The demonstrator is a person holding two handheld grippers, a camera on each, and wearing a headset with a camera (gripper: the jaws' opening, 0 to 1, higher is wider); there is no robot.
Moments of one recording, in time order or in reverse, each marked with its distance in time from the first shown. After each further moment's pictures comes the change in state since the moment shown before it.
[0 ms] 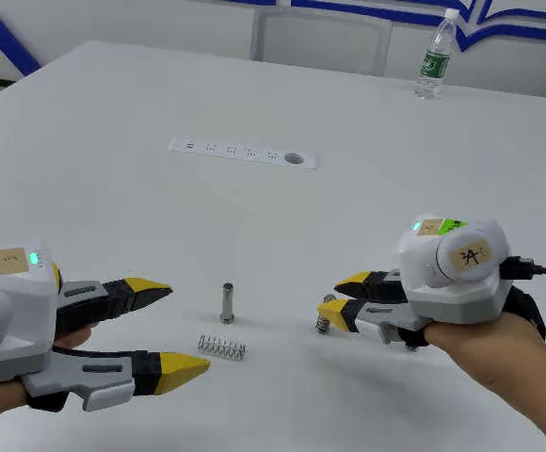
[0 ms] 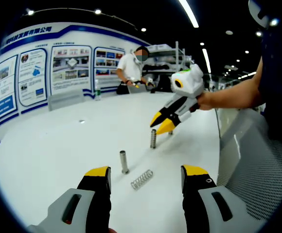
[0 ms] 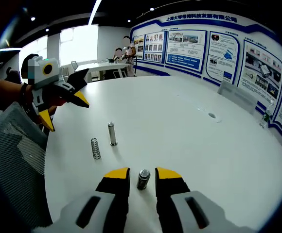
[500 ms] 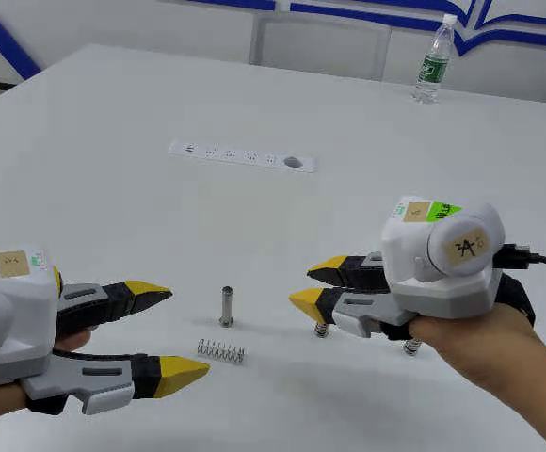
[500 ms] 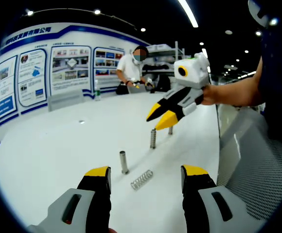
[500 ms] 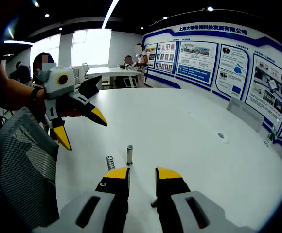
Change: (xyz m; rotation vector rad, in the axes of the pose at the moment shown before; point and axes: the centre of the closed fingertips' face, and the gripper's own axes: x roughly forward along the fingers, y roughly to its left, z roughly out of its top) left arm -0.001 0.000 0.001 0.004 -0.001 -0.001; right arm 0.005 0.035 0.041 -0.085 -0.065 0.069
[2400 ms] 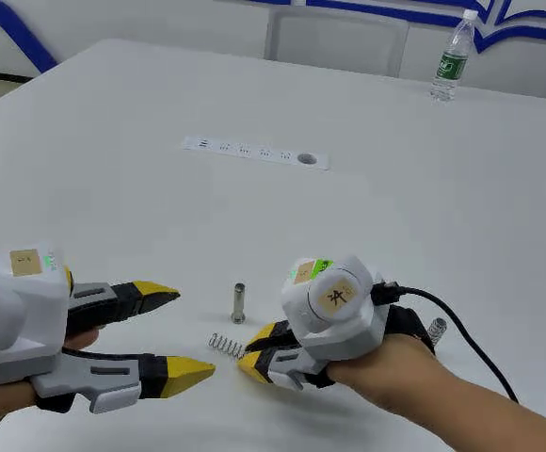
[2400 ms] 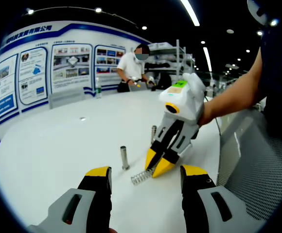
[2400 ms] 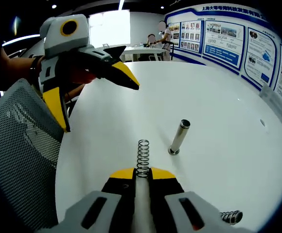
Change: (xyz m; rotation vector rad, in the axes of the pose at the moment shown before) left arm -0.002 0.001 -0.008 -0.006 0.020 0.006; right arm 0.074 0.069 -0.055 -0.021 0.191 0.233
